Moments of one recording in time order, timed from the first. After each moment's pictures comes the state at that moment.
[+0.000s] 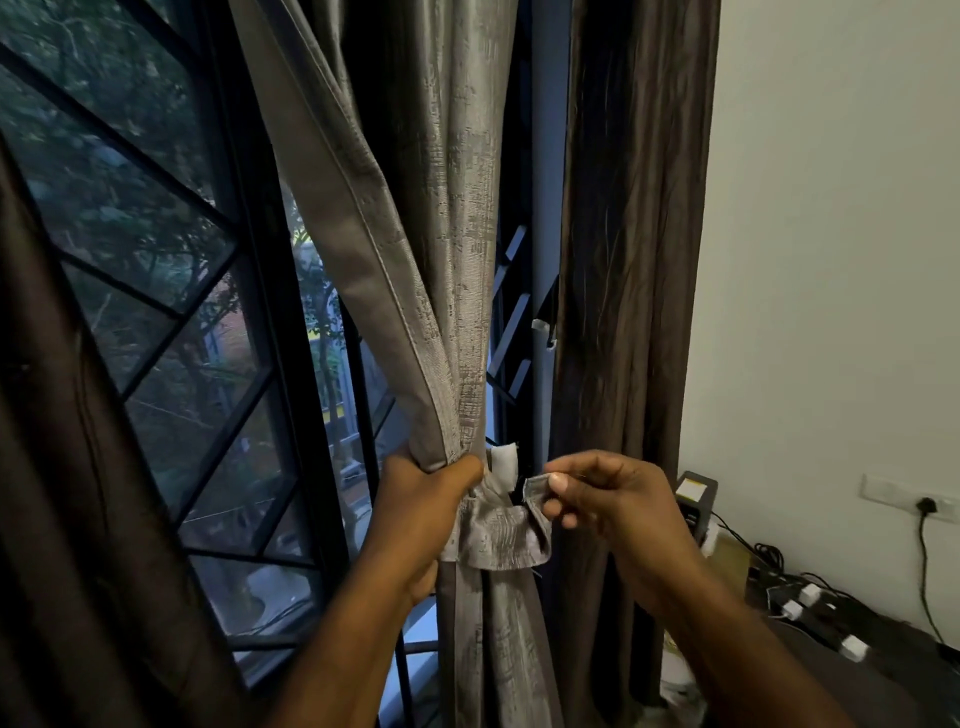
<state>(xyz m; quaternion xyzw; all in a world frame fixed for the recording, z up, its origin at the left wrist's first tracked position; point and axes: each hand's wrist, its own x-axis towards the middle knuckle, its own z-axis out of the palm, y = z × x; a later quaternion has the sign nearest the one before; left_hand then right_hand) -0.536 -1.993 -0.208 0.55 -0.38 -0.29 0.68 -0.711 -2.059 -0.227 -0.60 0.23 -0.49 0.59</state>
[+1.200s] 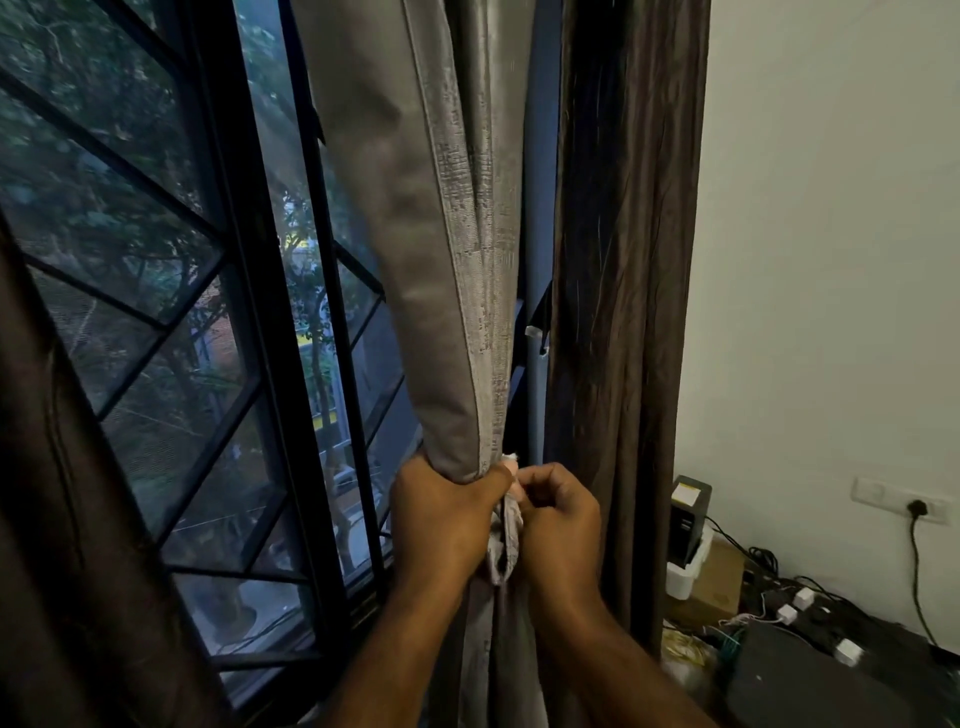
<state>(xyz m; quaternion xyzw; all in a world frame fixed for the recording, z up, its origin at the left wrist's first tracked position) -0.560 -2.008 -0.209 0.61 -0.38 -0.15 0.68 -0.641 -2.051 -0.250 -0.53 0.33 -0.63 0.47</state>
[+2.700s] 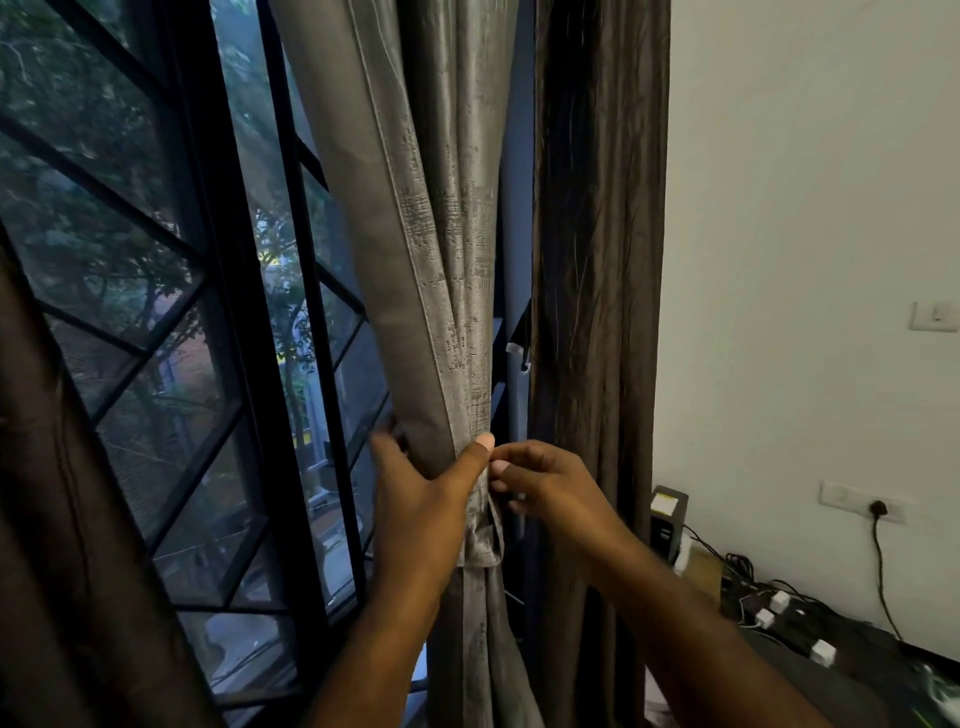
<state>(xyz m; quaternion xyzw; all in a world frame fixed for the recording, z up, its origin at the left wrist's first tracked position) -0.560 -2.000 -0.186 0.53 -0.41 -0.16 0.72 -0.668 -2.093 -0.212 -0.65 0.32 -0.44 0.53</state>
